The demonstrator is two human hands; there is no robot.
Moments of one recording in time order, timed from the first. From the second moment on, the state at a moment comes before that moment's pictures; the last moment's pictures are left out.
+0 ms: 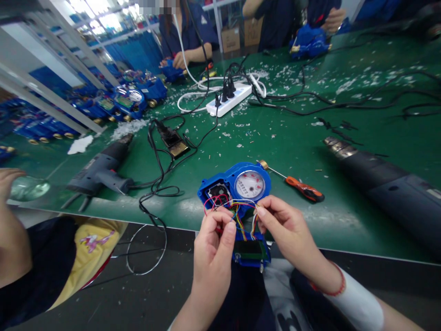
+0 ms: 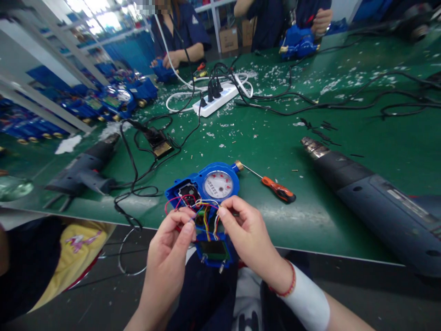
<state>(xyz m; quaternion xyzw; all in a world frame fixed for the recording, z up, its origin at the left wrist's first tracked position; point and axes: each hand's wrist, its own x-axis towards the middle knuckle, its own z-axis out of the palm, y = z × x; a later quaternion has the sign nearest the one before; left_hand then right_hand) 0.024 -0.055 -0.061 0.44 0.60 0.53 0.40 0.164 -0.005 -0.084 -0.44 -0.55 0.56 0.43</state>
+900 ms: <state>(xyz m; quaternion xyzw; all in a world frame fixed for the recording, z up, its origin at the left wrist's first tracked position) 0.013 -0.054 -0.058 0.41 0.66 0.51 0.38 0.166 -0.013 -0.093 -0.44 -0.50 0.61 0.43</state>
